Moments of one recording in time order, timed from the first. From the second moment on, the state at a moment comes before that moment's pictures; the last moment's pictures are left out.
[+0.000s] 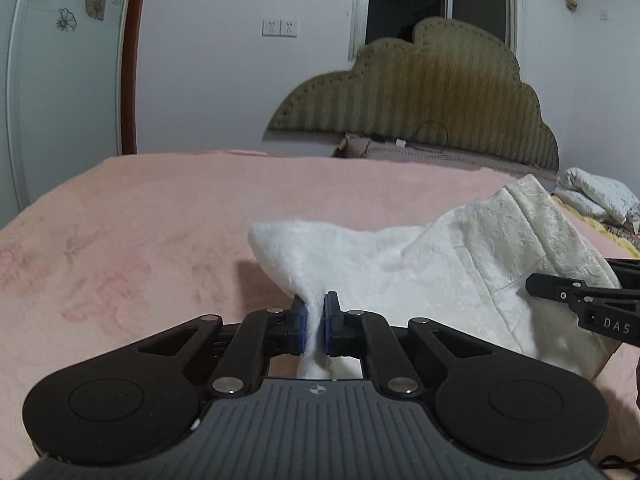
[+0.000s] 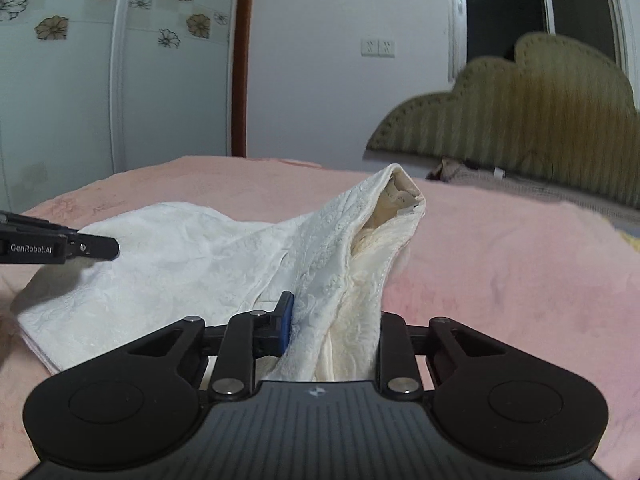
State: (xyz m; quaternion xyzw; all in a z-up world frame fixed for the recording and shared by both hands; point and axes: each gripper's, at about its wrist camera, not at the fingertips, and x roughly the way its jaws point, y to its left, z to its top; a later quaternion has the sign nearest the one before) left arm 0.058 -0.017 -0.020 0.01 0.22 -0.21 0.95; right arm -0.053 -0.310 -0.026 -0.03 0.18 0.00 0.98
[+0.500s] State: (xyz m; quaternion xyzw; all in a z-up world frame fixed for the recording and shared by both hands) left arm 0.126 0.013 0.038 0.06 0.16 -0.10 0.98; right arm 0.044 -0.249 0.010 -0.10 0.16 0.04 0.98
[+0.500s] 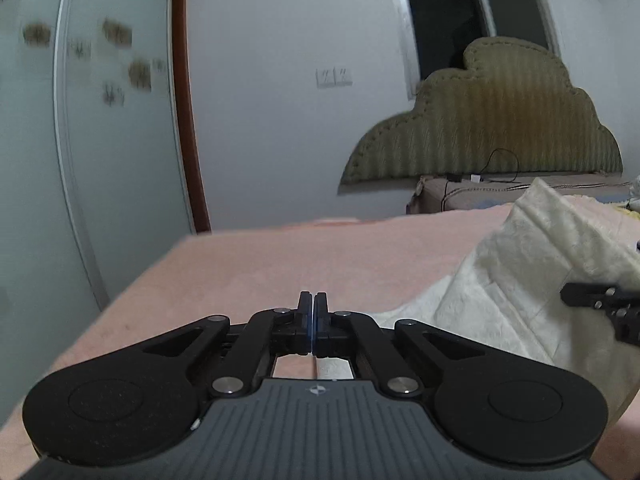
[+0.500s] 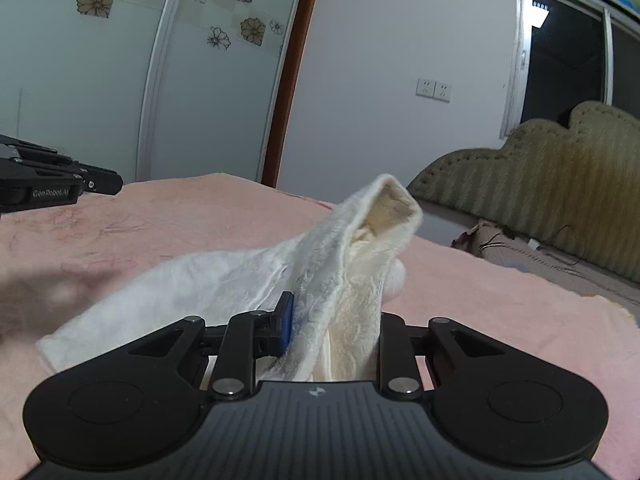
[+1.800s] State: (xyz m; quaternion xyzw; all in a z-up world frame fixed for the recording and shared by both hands) left arm 0.055 0.006 -0.048 0.11 0.23 -0.13 0.96; right arm -0.012 -0.301 -0.050 0.01 0.27 -0.03 0.96
